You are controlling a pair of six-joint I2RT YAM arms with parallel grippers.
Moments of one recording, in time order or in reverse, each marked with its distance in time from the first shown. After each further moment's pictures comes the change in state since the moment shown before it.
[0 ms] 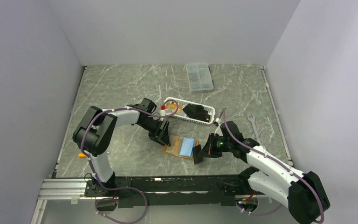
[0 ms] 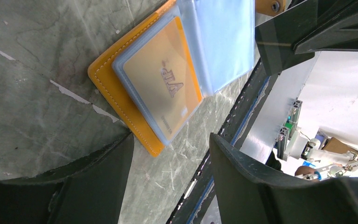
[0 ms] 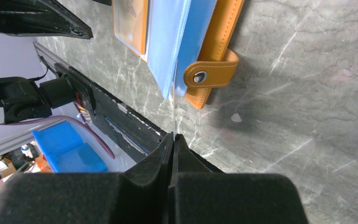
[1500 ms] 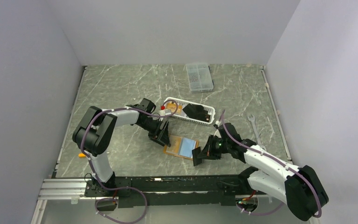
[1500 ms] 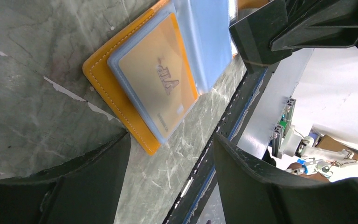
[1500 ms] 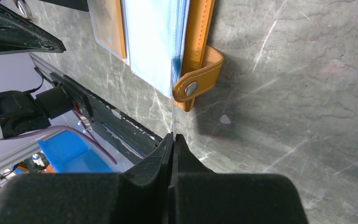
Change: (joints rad) left arm 0.009 0.000 -0.006 -0.003 0.028 0.000; right arm 0.015 0.052 -0.029 0.049 0.018 0.075
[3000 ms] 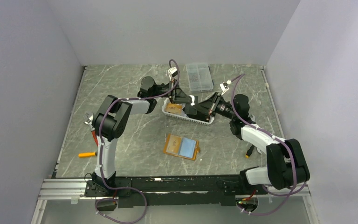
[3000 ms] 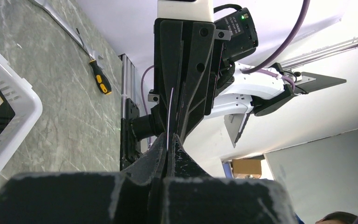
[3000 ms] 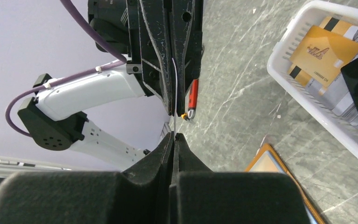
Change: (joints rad) left arm -0.008 0.311 0.313 1.647 0.319 -1.462; right arm -0.288 0.345 0.238 0.936 -0.328 0.216
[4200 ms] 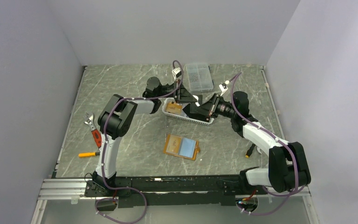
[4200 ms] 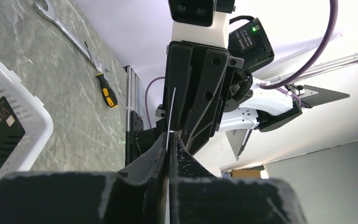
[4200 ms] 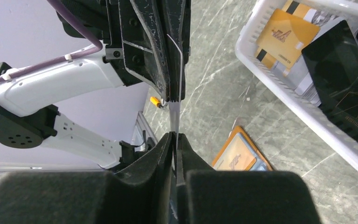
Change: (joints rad) left arm -0.033 0.074 0.072 -0.023 -0.068 0.011; right arm -0.018 -0.024 0.061 -0.287 0.014 -0.193
